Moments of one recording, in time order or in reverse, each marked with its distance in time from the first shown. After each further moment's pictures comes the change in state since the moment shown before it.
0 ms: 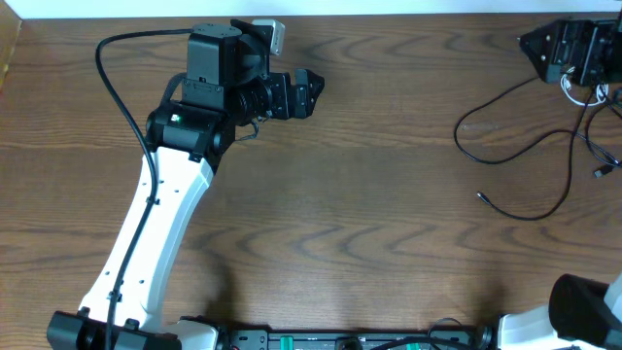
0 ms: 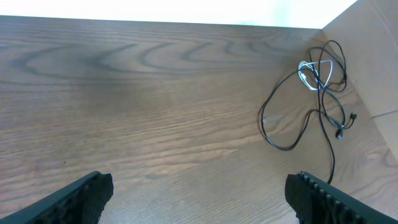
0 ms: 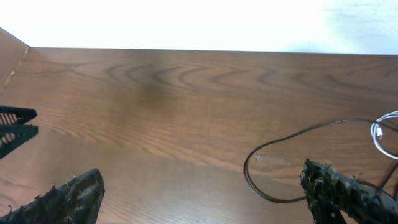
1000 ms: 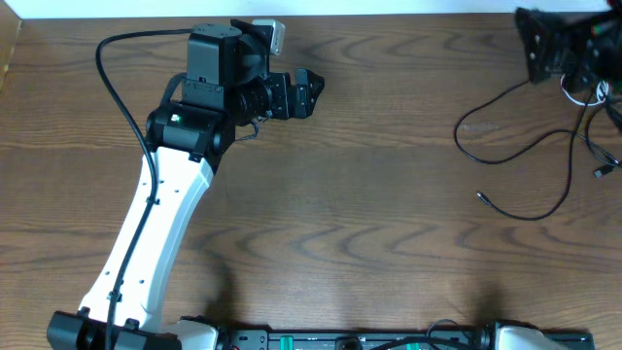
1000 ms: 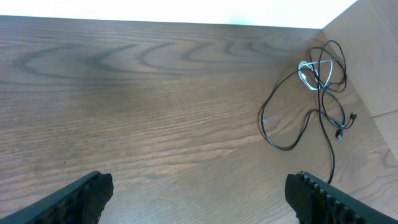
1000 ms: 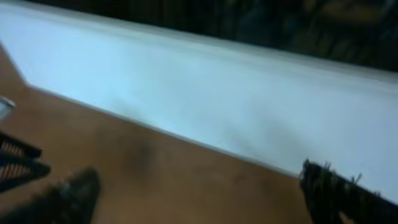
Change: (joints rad) left arm 0.000 0.000 0.000 0.000 0.000 0.000; right arm 0.137 -0.317 -0.334 0.523 0.093 -0.026
